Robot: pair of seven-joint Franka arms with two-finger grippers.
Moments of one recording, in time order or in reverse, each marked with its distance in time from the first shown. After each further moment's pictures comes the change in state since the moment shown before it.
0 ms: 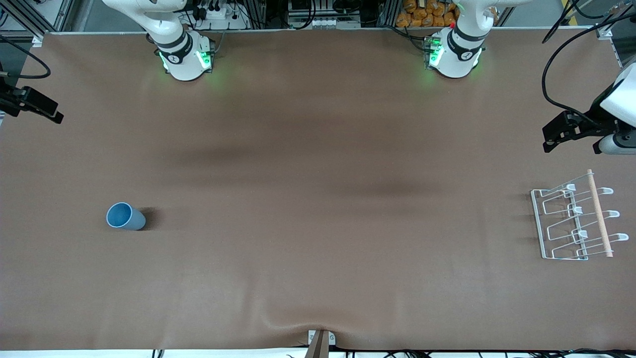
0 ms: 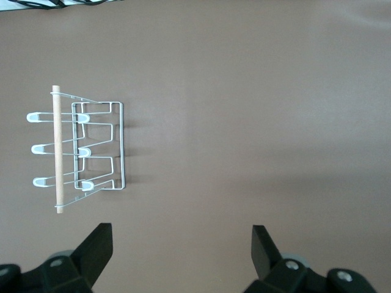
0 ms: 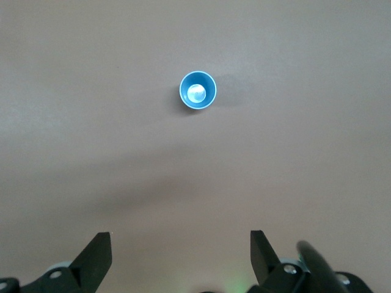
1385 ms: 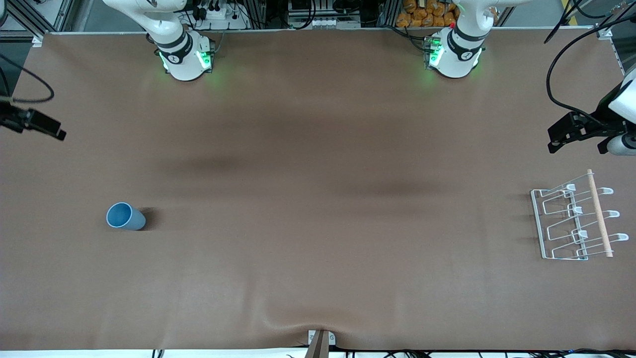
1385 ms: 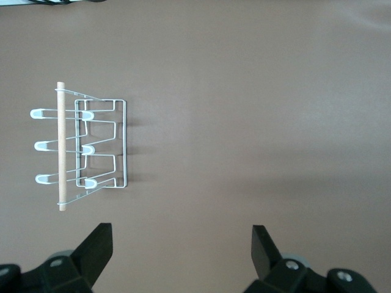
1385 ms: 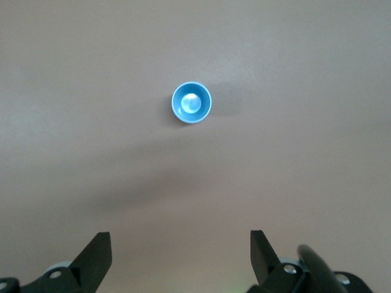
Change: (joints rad) left arm 0.014 0.001 0.005 0.000 -0.005 0.000 0.000; right arm -0.026 0.109 -0.005 0.005 -0.001 0.095 0.000
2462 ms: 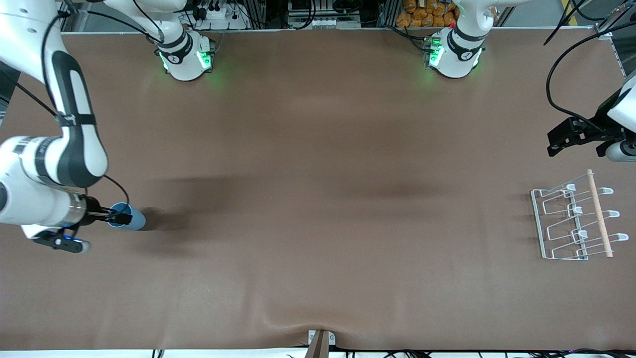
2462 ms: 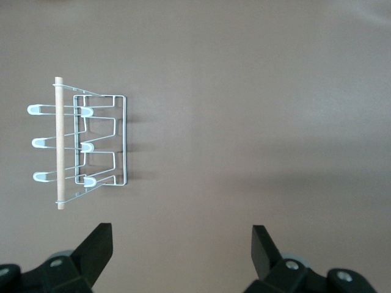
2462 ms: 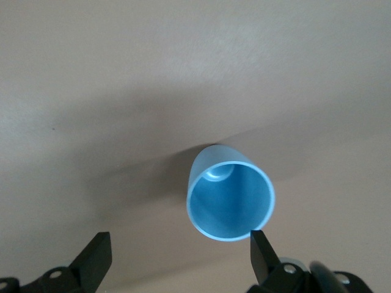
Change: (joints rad) left arm 0.008 0.017 0.001 -0.001 -0.002 0.000 0.000; right arm 0.019 0.506 0.017 0.039 0.014 0.360 0.094
